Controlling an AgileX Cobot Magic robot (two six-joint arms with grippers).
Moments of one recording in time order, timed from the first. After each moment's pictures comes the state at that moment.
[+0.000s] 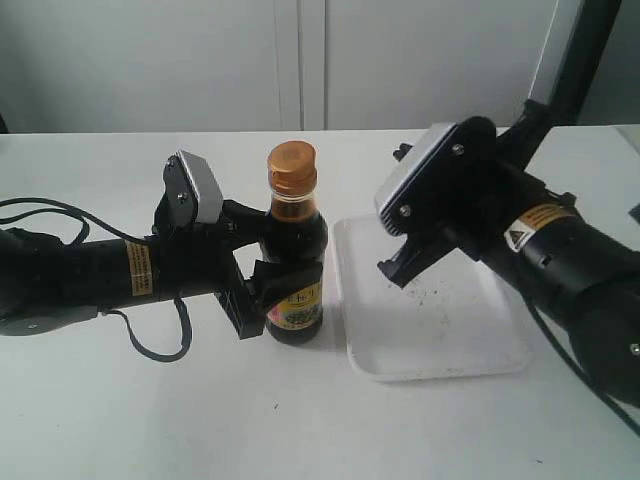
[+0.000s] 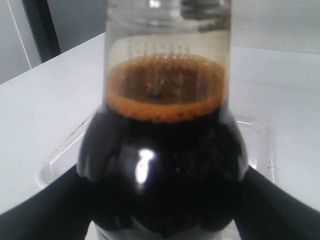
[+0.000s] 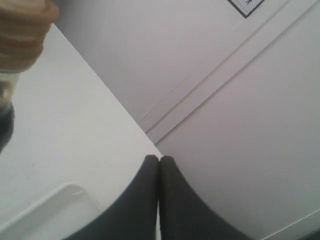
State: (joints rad) left arm -0.44 1.85 -0.75 0.92 -1.03 -0.38; right arm 0.59 1.42 -0.54 0.21 -0.70 -0.87
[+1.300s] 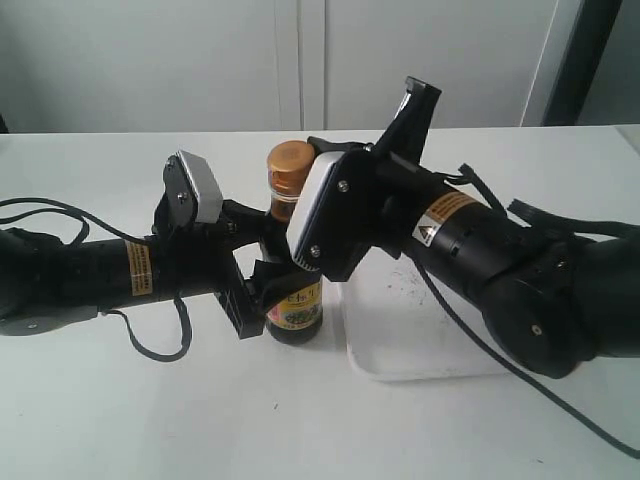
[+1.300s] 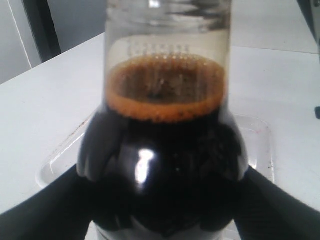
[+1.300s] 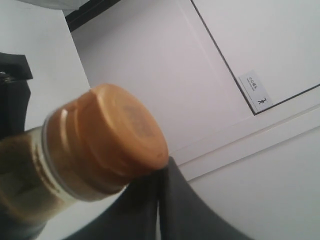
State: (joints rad) left arm -0.44 1.85 -0.75 0.92 -1.03 -0.38; right arm 0.67 1.59 -0.69 0.04 -0.79 -1.03
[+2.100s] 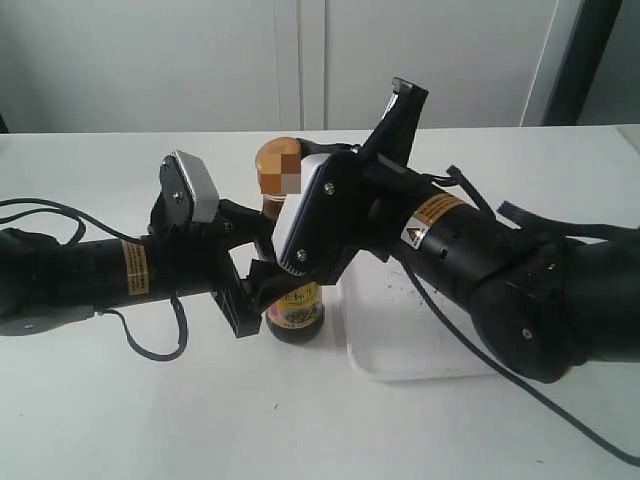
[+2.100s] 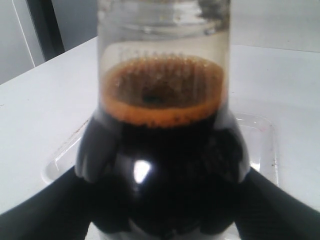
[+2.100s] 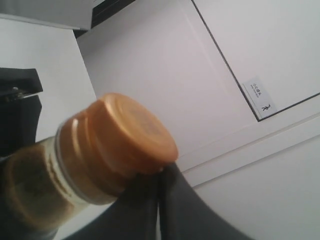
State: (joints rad) left arm -0.43 1.85 -0.75 0.92 -1.03 -0.38; right arm 0.71 1.59 -0.70 0.05 -0.79 -1.04
